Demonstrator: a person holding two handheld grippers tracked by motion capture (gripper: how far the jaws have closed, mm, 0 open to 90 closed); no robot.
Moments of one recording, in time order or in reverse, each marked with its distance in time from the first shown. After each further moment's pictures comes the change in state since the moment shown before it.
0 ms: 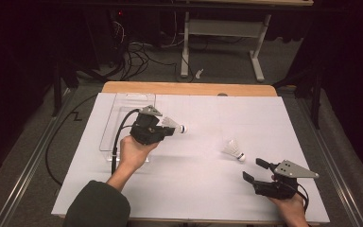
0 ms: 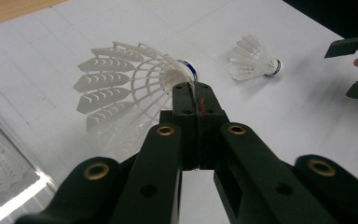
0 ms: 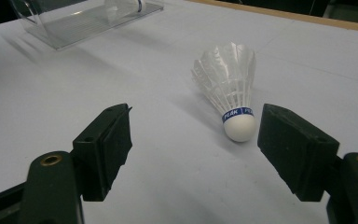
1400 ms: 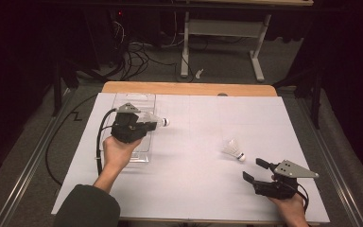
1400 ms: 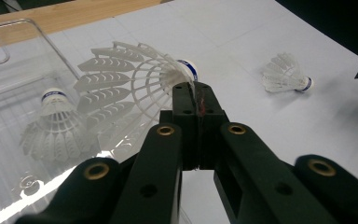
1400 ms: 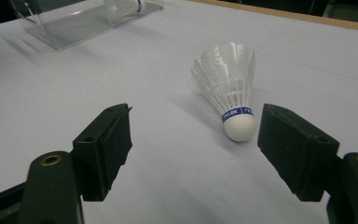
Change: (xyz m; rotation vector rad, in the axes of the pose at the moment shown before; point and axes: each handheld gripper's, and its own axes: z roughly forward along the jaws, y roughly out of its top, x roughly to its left) left arm 0.025 -0.019 -0.034 -0.089 0.098 -0.077; right arm 0.000 0.000 0.000 0.002 -0.001 0.002
